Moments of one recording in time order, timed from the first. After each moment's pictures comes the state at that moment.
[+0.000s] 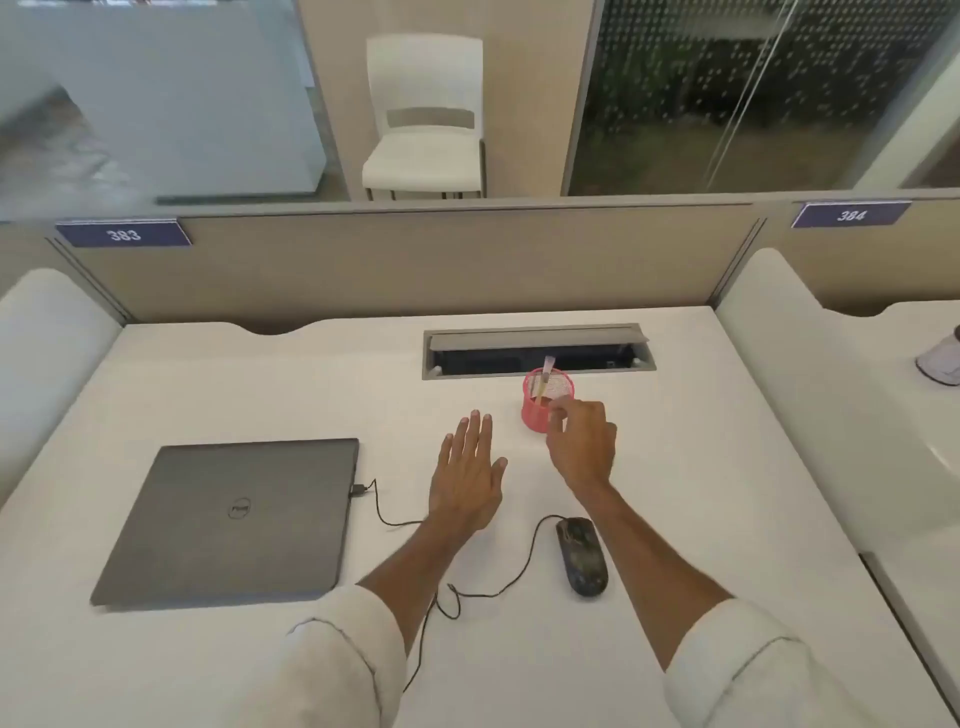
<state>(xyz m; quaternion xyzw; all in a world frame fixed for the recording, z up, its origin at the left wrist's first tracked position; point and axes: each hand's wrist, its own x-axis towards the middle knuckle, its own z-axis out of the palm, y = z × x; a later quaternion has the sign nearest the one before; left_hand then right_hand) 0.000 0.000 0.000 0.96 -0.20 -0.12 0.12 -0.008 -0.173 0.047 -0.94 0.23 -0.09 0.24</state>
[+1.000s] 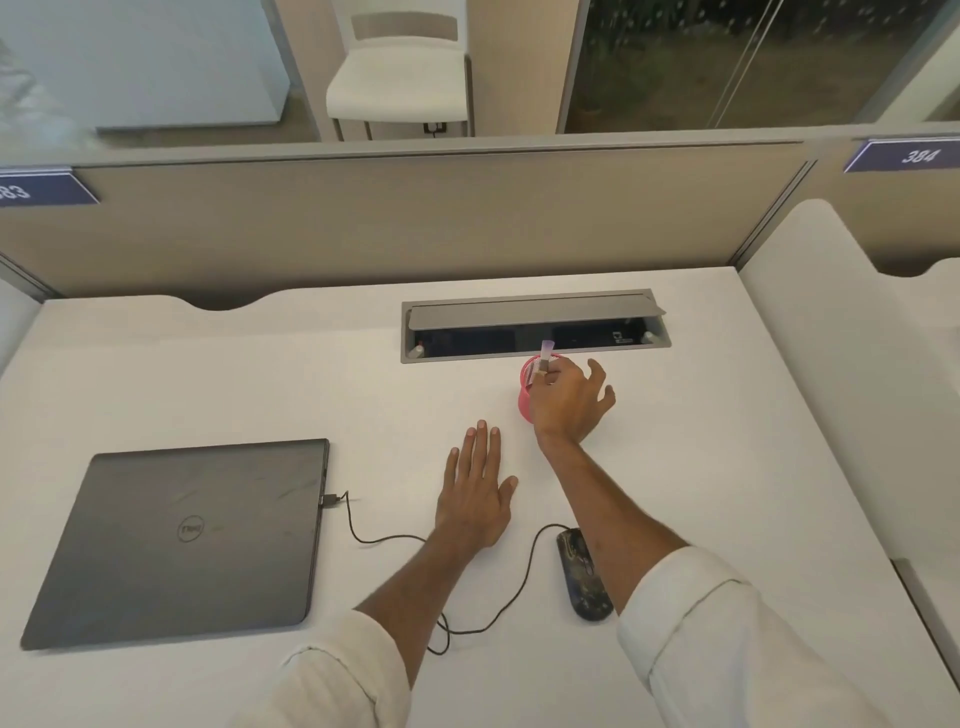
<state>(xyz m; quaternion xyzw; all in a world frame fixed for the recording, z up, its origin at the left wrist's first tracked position) 0.025 -0.027 -0.084 0.95 -0.21 -0.21 0.10 0.094 -0.178 -0.007 -0.88 0.39 -0.08 0.26</state>
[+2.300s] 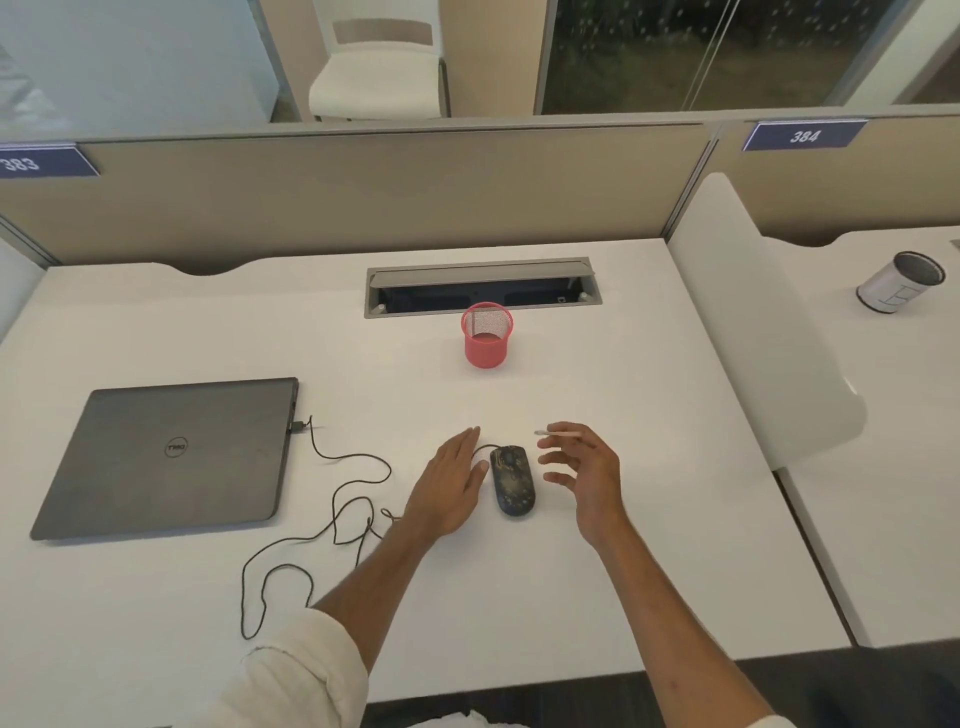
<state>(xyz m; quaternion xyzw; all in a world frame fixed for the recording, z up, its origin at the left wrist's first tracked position) -0.102 -0.038 -0.030 0.92 -0.19 -0.22 0.28 -0.165 -0.257 -0.003 -0.57 0.28 -0.03 0.77</state>
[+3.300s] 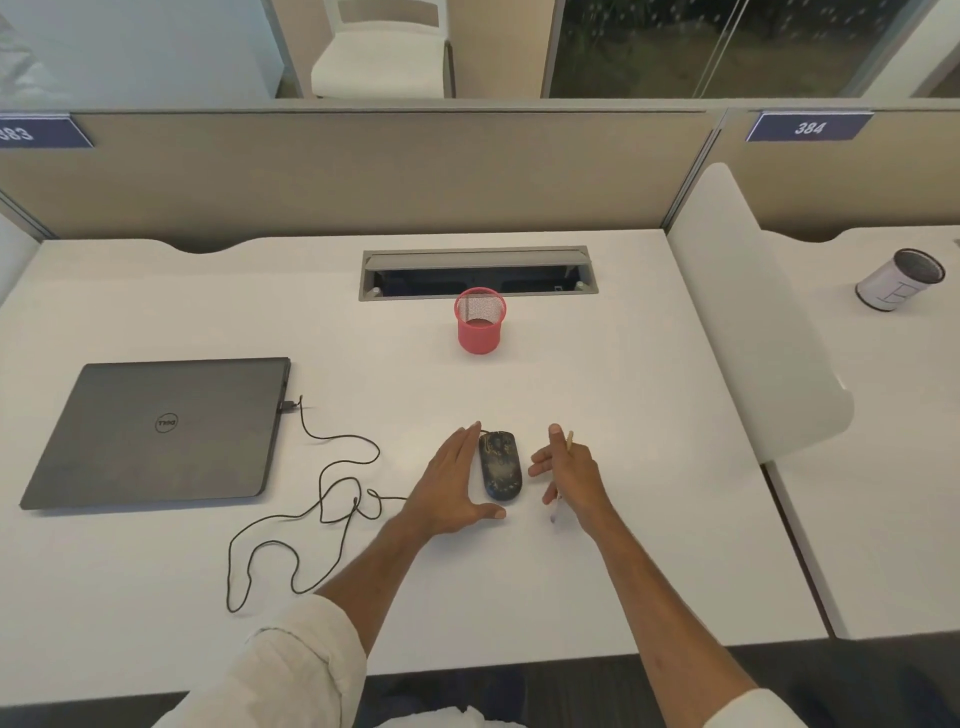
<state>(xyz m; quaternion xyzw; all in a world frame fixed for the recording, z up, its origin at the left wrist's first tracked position) -0.125 -0.051 -0.038 0.90 -0.21 -0.26 0.29 -0.167 -0.266 -0.017 -0.75 0.35 0.12 0.55</state>
